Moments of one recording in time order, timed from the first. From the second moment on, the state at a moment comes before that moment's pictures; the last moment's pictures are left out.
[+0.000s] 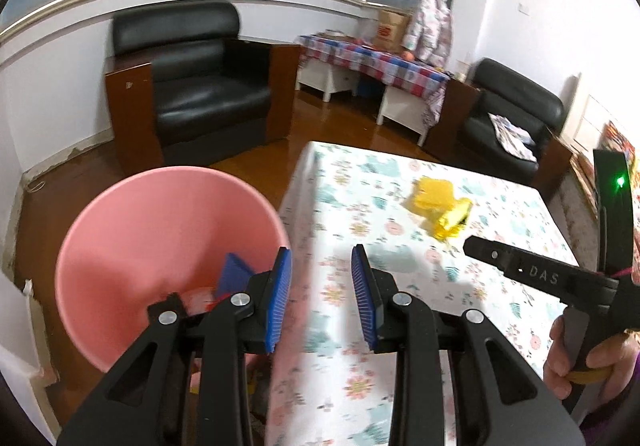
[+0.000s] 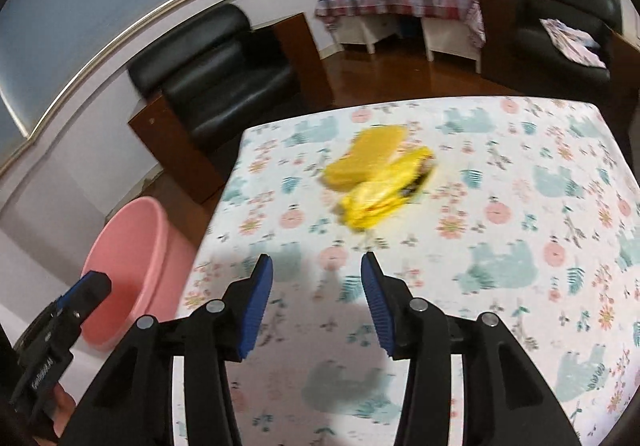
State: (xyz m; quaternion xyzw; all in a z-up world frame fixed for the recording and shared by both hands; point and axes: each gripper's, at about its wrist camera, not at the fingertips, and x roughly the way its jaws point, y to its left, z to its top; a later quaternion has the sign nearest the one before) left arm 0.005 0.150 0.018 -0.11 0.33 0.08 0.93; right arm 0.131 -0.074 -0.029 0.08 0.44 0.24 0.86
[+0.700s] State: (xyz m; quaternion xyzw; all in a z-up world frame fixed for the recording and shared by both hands) left arm 0.055 0.114 -0.003 -0.10 0.35 0.03 0.93; right arm 0.164 -0.091 -0.044 0.11 0.45 0.19 0.87
